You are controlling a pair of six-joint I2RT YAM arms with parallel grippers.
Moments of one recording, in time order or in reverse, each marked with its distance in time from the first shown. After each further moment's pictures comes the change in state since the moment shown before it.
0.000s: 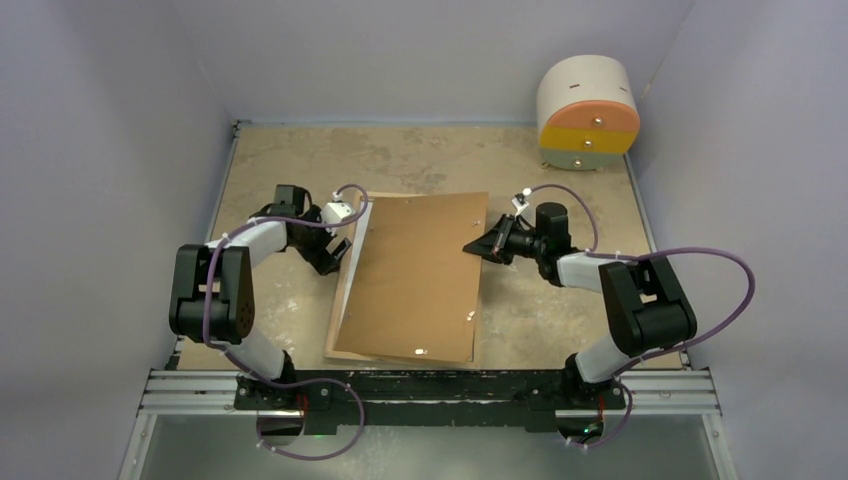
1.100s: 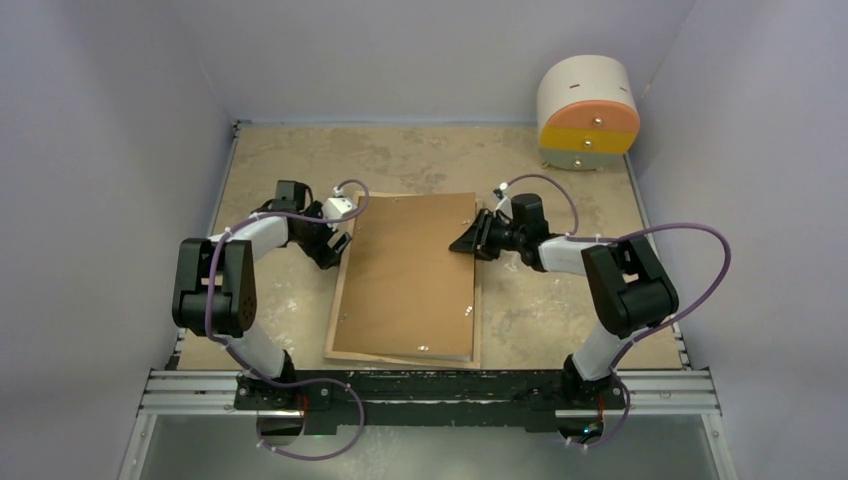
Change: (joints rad) left arm -0.002 0.041 0.038 0.021 0.023 -0.005; right arm 0.083 0.133 0.160 -0.126 0.107 -0.137
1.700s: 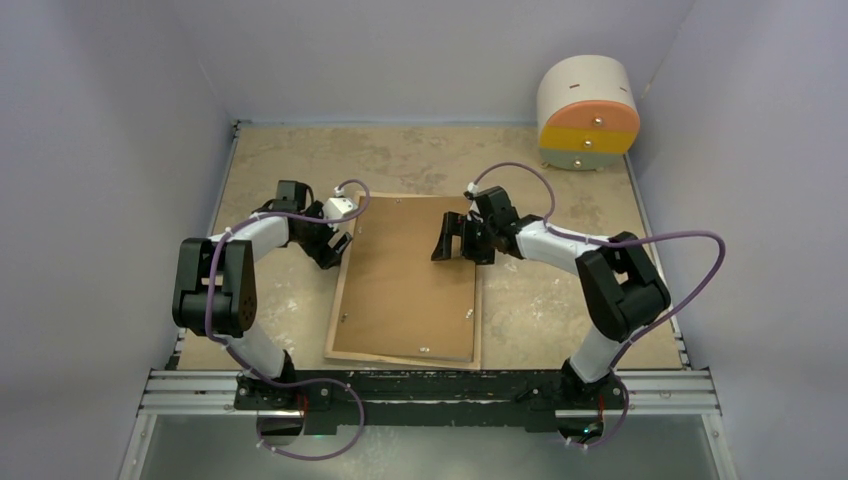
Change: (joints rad) left arm -0.005 0.000 0.000 0.004 0.003 0.000; right arm 0.191 0.006 0.214 -0.485 0.321 -0.222
